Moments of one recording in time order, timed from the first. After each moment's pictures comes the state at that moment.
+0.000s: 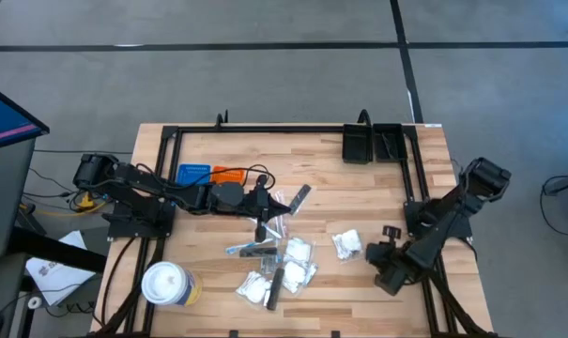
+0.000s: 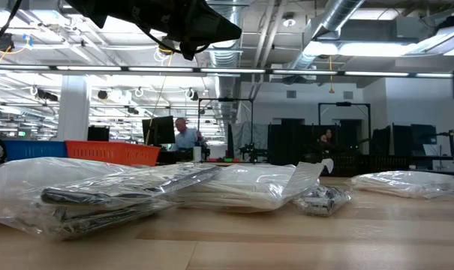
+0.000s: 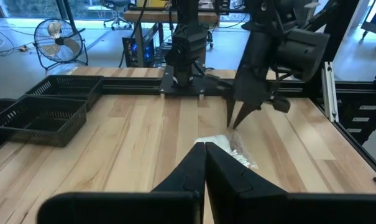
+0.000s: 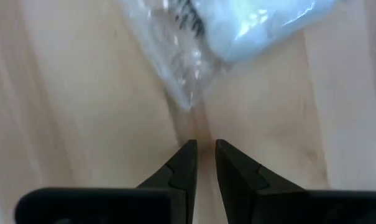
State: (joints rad) left arm -0.12 1.45 0.79 0.42 -0.16 -0.03; right arm 0.84 1.51 0.66 -0.74 0.33 1.08
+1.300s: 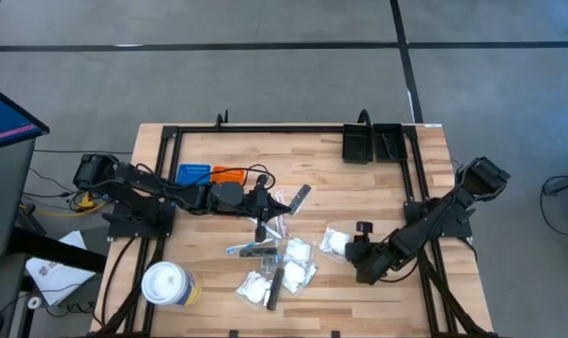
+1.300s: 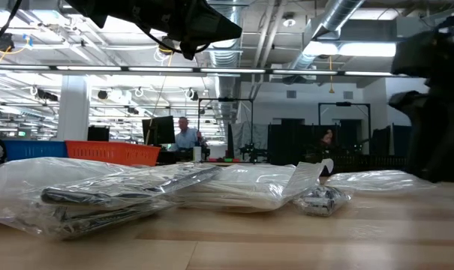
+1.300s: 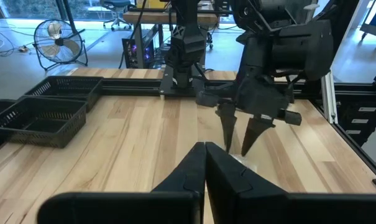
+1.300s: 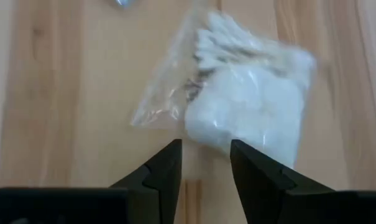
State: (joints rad) left arm -0.12 1.45 0.79 0.43 -0.15 -0.03; right arm 0.67 1.51 0.66 -0.39 0.46 0.58
